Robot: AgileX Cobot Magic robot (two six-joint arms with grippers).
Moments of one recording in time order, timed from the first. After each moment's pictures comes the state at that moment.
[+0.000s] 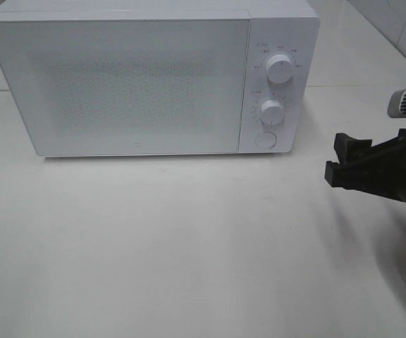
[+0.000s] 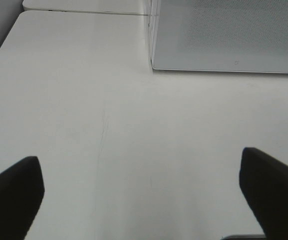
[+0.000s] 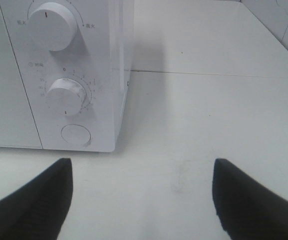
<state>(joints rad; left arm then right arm) 0.00 -0.01 -0.52 -0.08 1.08 -0.01 0.64 1.36 -0.22 0.83 -0.97 -0.40</state>
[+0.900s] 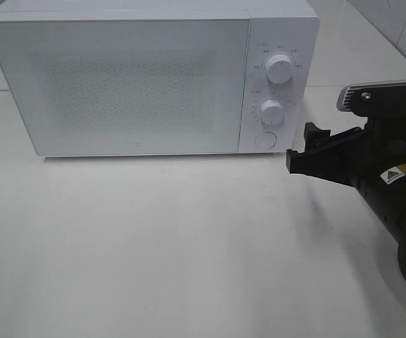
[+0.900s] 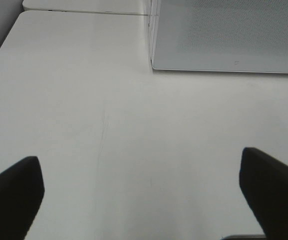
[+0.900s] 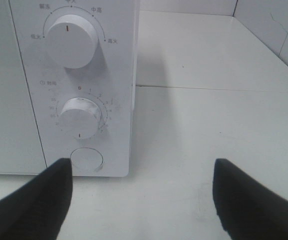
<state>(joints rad) 0.00 -0.01 -0.52 -0.08 1.08 -0.01 0.74 1.58 -0.34 0.91 -1.13 -0.35</state>
